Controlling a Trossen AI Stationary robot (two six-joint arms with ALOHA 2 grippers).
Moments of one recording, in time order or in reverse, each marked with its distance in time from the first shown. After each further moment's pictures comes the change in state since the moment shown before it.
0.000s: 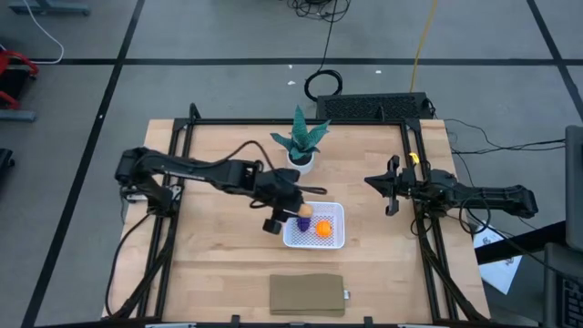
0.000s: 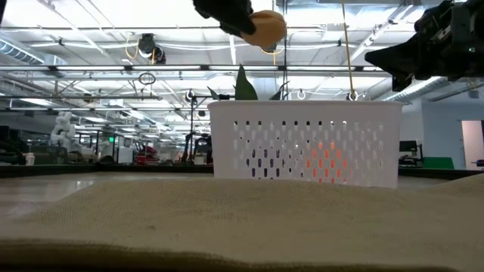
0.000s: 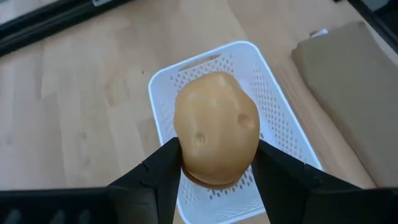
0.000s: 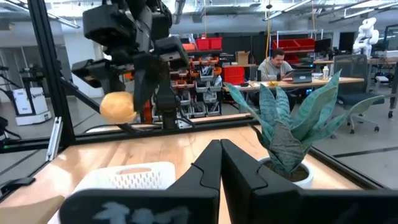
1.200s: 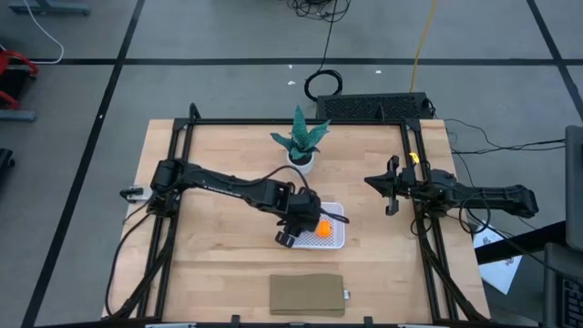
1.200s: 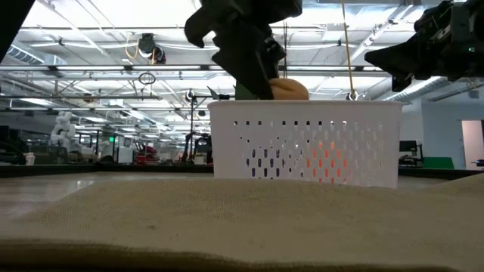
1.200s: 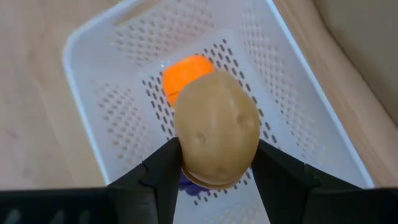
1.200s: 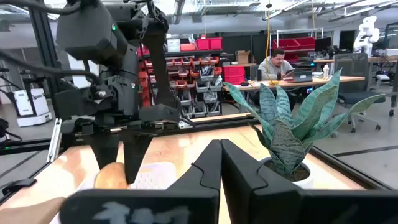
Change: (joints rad) left arm -0.056 0.321 0.202 -0.139 -0.040 0.054; right arm 0.000 0.007 0.000 0.007 0.000 0.009
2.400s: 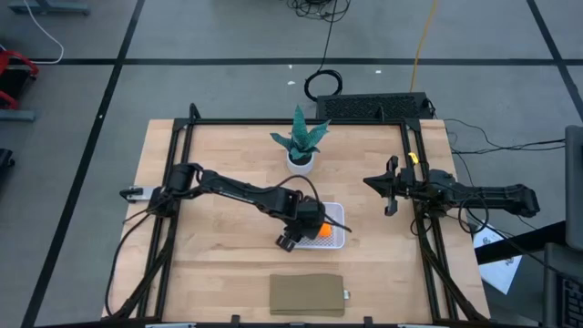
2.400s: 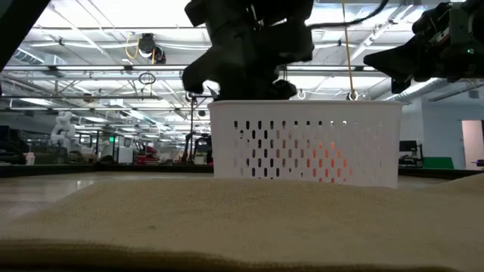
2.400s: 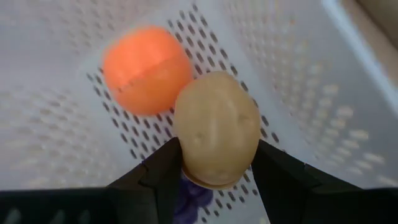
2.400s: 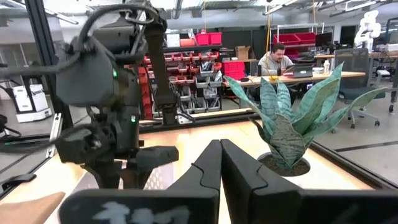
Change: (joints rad) left arm 0.005 0.128 -0.001 0.027 0.055 0.086; right arm 0.000 0.023 0.000 -0.001 0.000 0.002
